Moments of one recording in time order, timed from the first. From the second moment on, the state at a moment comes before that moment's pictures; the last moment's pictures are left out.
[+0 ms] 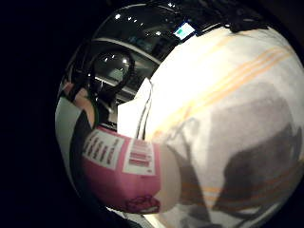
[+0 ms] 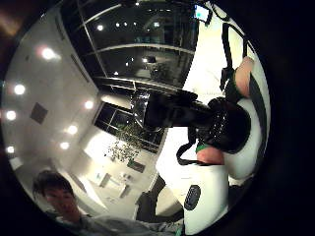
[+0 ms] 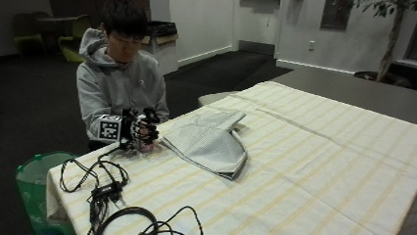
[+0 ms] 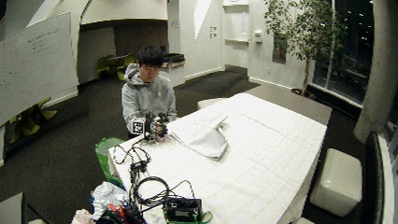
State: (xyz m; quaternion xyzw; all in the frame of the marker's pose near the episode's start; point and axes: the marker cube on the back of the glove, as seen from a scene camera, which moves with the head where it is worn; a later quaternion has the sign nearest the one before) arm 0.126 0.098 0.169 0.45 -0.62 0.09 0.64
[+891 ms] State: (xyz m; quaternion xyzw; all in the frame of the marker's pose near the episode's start) arm 0.121 0.049 0.082 0.43 -0.49 0.01 0.76
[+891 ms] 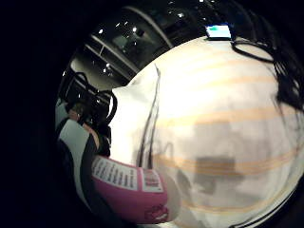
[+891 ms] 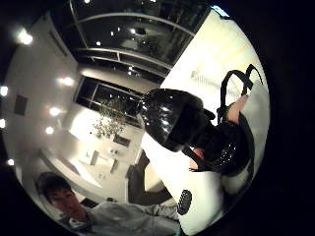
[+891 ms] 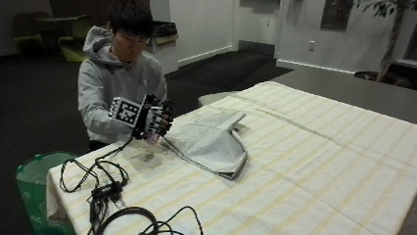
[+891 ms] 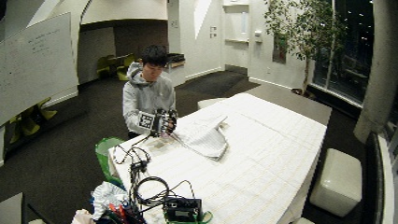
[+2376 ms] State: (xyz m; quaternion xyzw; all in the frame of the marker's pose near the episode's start) arm 0.017 0.035 -0.057 0.22 -0.03 -0.15 0.96
